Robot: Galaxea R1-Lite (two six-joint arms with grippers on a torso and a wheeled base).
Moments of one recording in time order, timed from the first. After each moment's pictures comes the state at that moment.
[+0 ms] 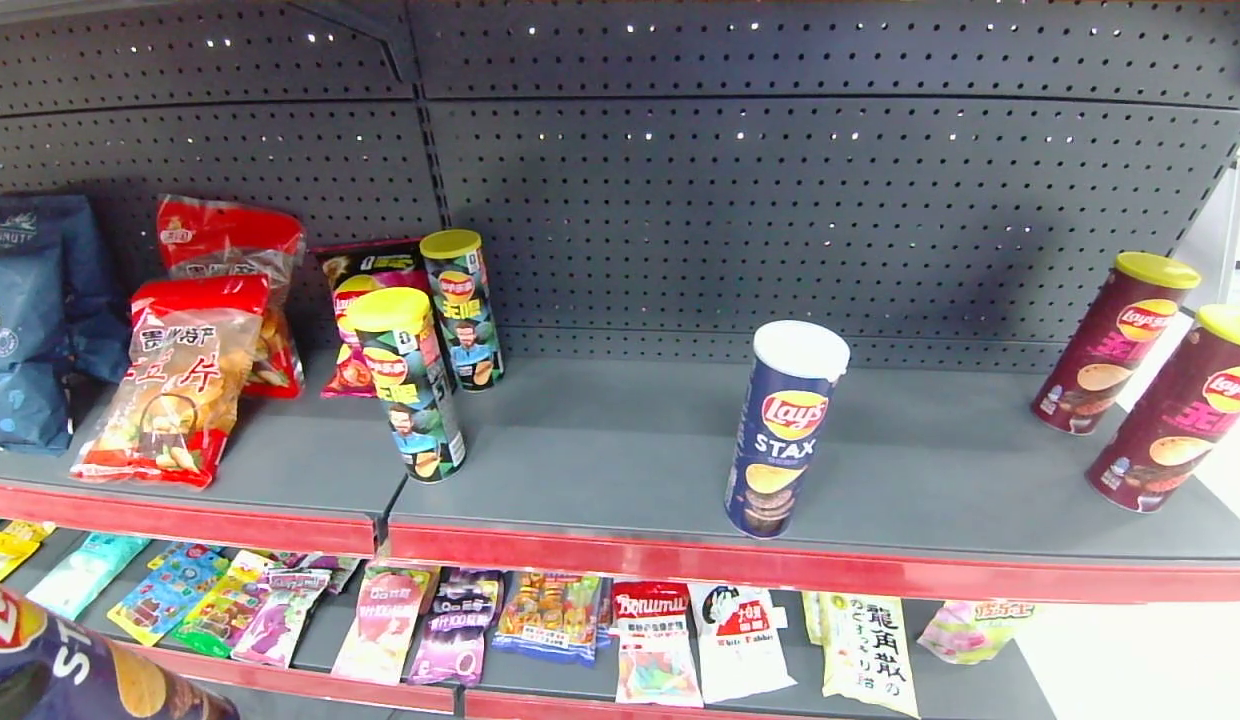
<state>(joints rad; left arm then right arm) 0.07 0.48 -0.44 0.07 -0.48 0.11 0.01 0.02 0.00 0.00 -0.01 0.00</state>
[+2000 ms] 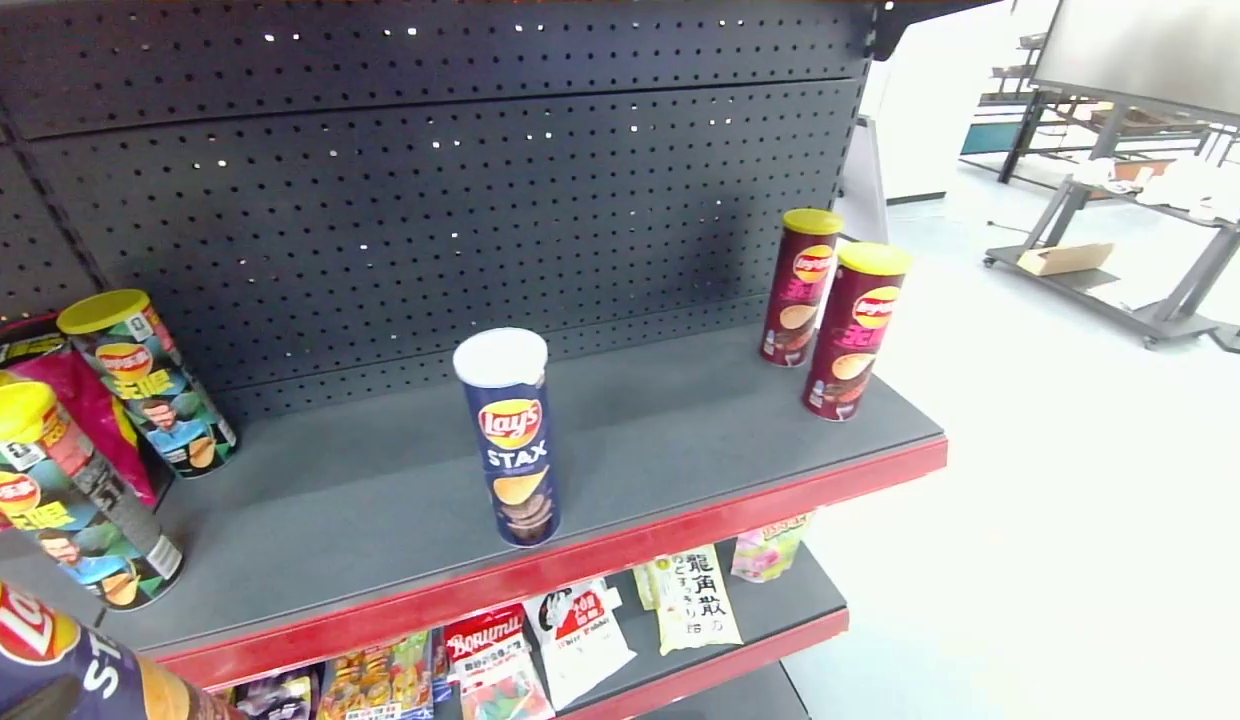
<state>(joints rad) 0.07 0.49 -0.43 0.07 -0.53 0.11 0.00 0.00 0.00 0.00 0.00 -0.01</state>
